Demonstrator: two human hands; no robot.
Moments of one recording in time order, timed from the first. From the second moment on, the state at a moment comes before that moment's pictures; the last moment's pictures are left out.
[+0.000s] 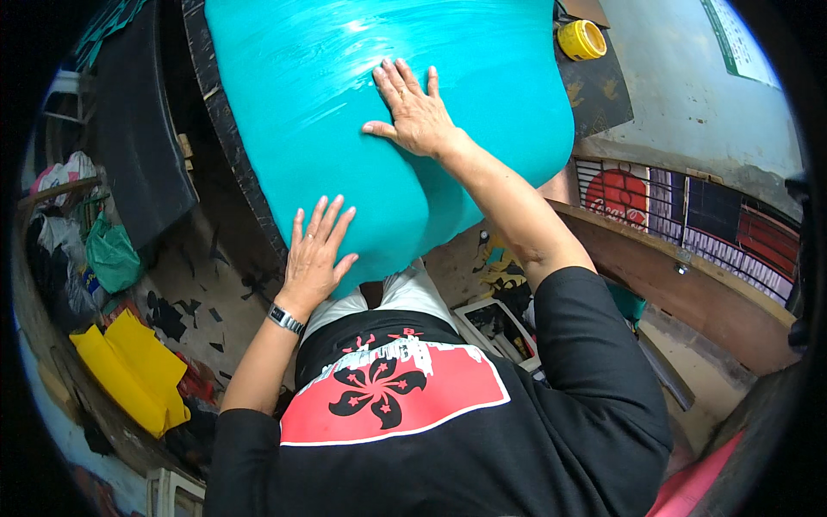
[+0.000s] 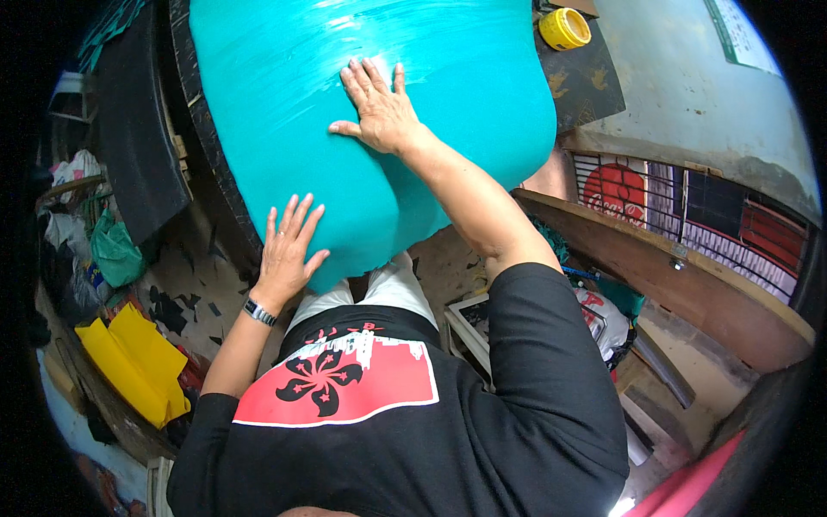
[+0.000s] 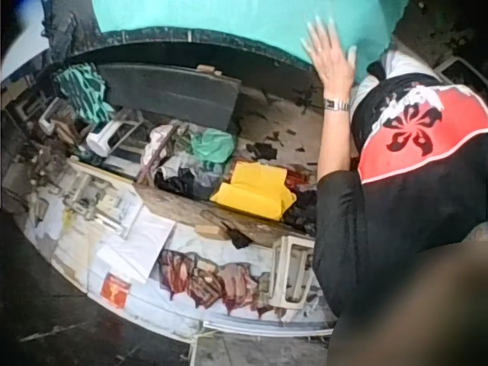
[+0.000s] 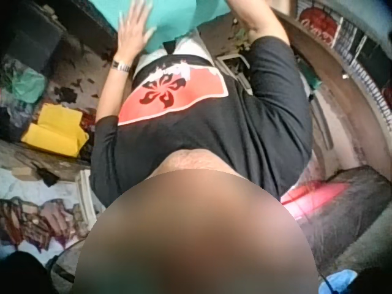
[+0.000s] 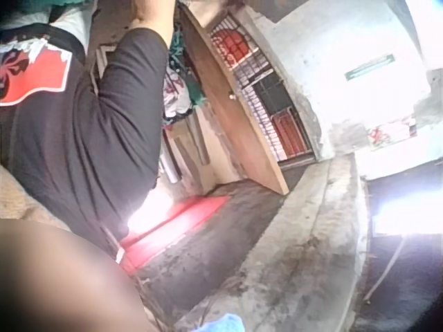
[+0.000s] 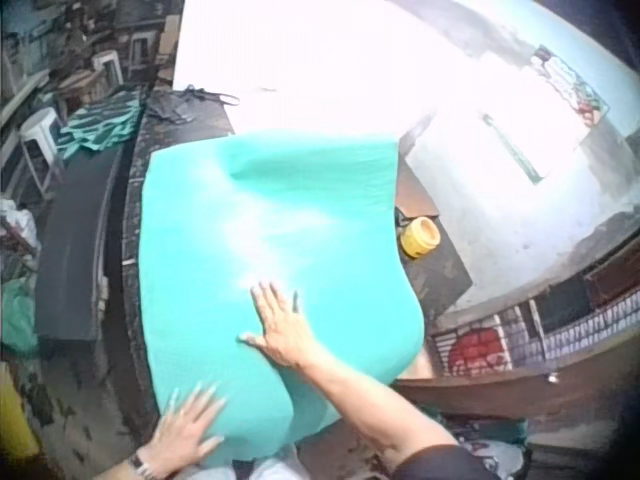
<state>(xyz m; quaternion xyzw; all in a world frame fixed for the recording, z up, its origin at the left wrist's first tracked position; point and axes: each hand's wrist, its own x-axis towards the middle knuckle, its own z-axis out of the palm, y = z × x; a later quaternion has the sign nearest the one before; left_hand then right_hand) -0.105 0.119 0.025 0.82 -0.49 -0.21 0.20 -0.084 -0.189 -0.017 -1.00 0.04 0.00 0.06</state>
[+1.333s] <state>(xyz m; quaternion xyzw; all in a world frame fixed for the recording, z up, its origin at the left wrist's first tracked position) -0.130 0.148 -0.010 0.82 -0.51 -0.19 0.17 -0.058 0.014 -0.009 -0.98 0.04 0.02 0.19</state>
